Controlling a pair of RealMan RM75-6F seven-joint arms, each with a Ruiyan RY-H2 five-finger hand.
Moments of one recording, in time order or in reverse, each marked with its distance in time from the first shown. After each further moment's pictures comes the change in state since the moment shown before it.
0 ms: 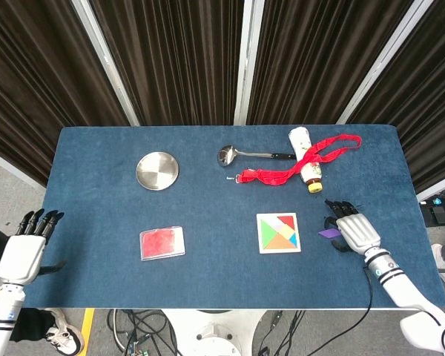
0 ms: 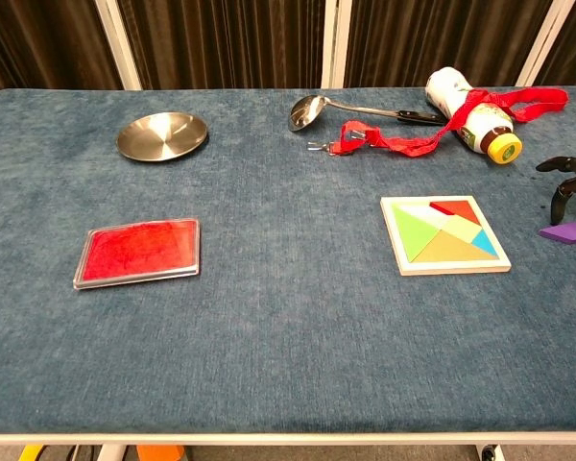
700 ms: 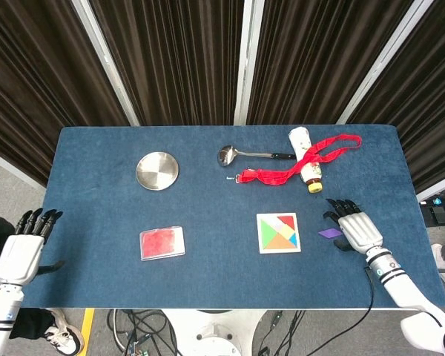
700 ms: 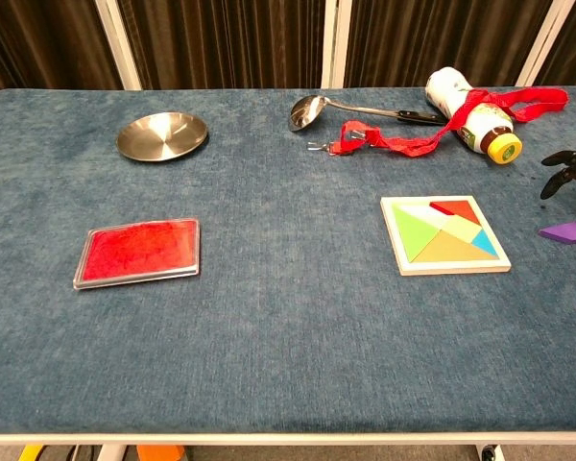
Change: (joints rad) left arm 0.004 0.004 -0.004 0.001 0.007 0.011 -0.008; right arm -0.008 0.012 0.026 -0.021 0.005 -0.012 -0.036
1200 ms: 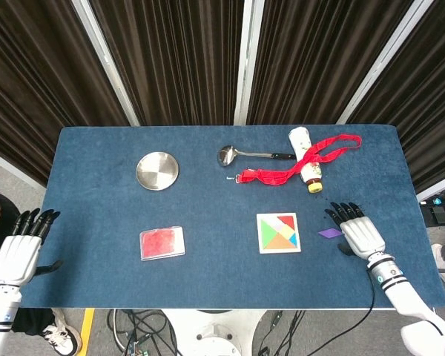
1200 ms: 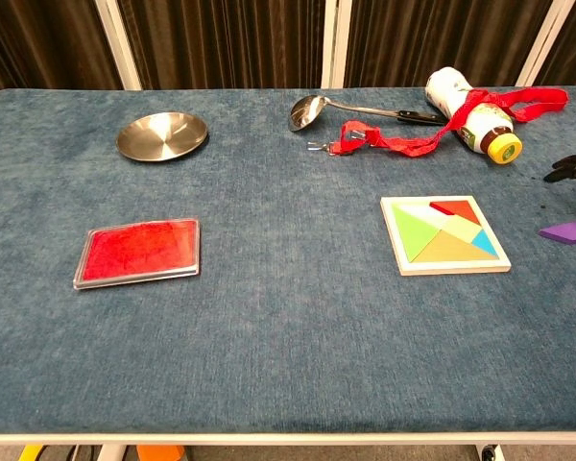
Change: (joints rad) left arm 0.008 -0.002 -0.001 0.010 0.004 0.013 -0.014; right arm -0.047 0.010 0.016 -0.059 0.022 0.028 -0.157
